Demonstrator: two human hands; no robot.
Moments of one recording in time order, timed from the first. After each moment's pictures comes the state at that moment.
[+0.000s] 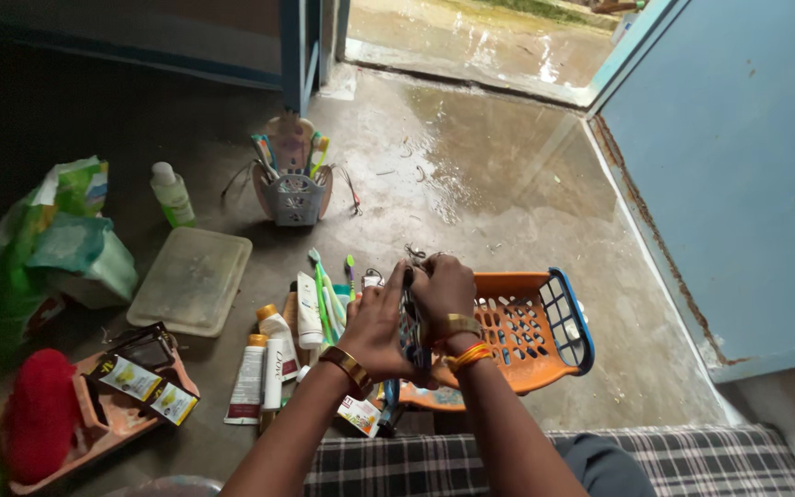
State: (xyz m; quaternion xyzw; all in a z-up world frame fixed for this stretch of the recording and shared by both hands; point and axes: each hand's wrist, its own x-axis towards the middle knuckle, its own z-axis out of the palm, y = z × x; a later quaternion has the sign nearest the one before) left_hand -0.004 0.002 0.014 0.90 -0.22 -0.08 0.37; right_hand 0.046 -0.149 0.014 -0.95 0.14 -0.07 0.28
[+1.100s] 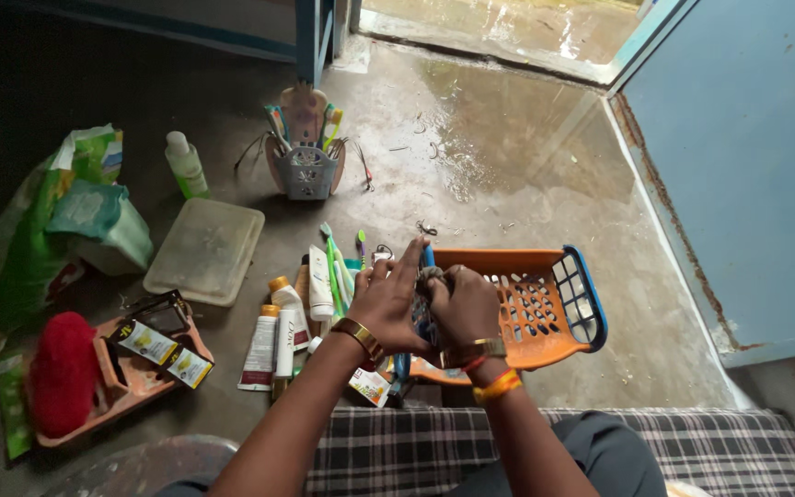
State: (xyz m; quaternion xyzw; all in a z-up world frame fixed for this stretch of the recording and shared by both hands) left_hand -0.006 0.003 0.005 0.91 -0.25 -0.02 0.33; right_hand -0.026 -0.154 0.017 -0.96 0.02 -0.17 0.24
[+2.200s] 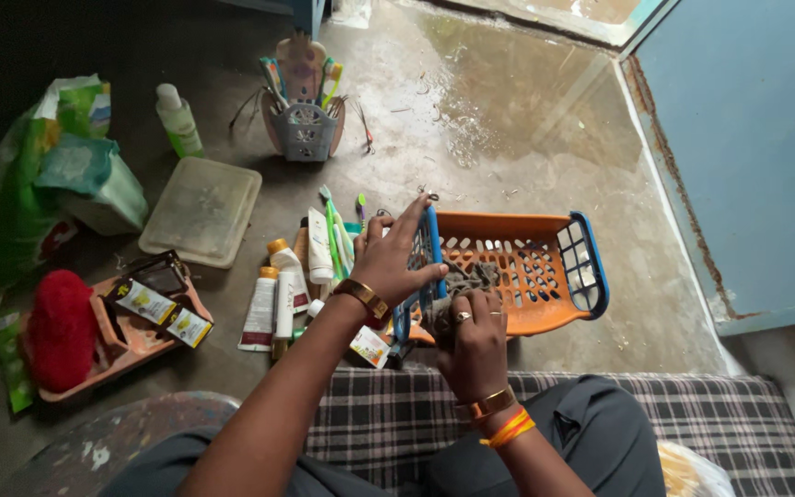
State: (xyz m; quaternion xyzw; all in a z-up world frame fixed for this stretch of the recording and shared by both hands) left_hand -0.004 -0.005 -0.012 0.89 -0.19 0.02 0.41; right_hand -0.126 -0.150 0.007 -0.95 -0.10 -0.22 0.17
